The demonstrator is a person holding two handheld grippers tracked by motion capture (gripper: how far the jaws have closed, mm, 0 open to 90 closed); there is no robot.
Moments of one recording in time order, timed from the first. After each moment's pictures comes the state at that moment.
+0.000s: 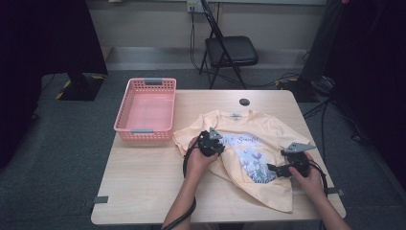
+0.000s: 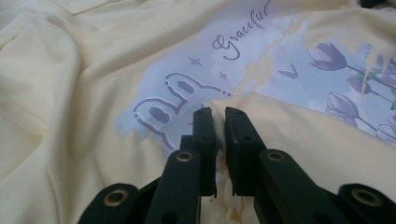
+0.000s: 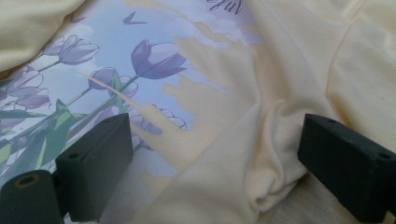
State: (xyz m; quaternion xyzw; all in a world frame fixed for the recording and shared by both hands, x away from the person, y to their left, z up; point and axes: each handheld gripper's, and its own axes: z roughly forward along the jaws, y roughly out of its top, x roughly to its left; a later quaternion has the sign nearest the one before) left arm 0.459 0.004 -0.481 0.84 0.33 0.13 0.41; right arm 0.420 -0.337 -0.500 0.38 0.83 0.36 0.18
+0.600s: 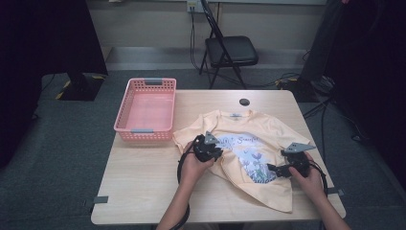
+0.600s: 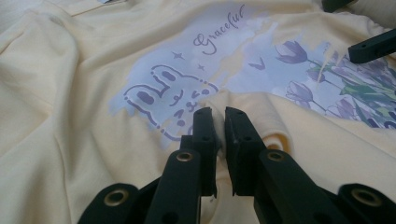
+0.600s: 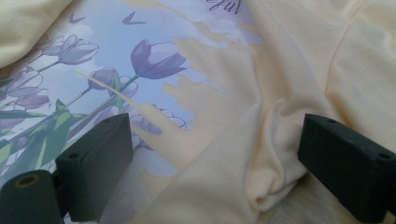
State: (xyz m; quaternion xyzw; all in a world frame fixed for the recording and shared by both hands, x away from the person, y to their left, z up) left arm 0.432 0.018 -0.468 0.83 0.33 0.12 0.43; right arm 0.420 -0.337 -0.500 0.38 0.83 0.36 0.18
